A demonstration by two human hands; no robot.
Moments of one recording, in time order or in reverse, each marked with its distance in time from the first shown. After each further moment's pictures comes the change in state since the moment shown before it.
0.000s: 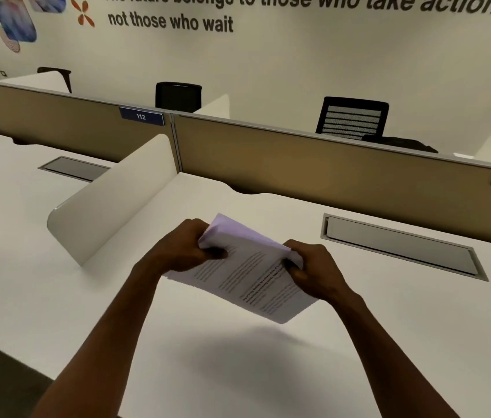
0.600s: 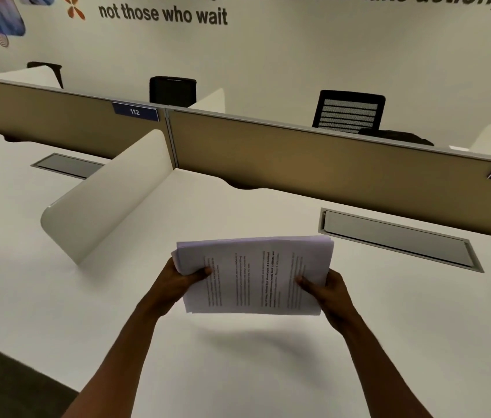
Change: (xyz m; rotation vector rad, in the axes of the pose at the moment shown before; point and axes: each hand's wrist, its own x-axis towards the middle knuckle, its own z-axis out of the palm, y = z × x) left_hand -0.024 -0.087 0.085 -0.927 0.165 -0.125; right_hand -0.054 0.073 0.047 0.949 0.138 0.467
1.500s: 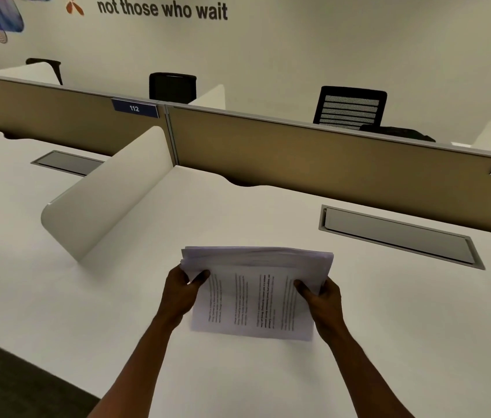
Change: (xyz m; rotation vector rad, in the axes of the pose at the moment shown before) left_hand 0.001 -0.051 0.014 0.178 0.314 0.001; right_hand -0.009 0.037 0.019 -0.001 0.236 -0.043
